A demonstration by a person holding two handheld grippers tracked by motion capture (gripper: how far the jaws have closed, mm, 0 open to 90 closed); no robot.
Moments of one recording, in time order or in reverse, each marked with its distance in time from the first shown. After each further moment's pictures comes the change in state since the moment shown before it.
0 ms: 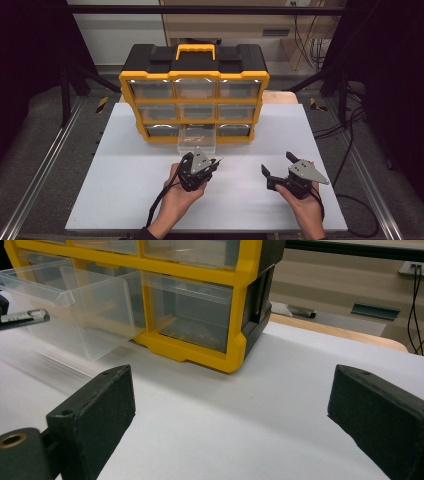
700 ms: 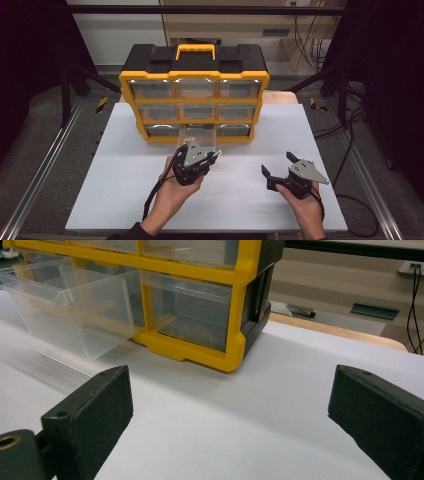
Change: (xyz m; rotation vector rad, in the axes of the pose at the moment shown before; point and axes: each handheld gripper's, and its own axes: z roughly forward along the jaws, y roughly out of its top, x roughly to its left) left arm 0.011 0.024 -0.022 -0.044 -0.009 0.001; right arm -0.001 0.000 0.000 0.001 0.000 -0.003
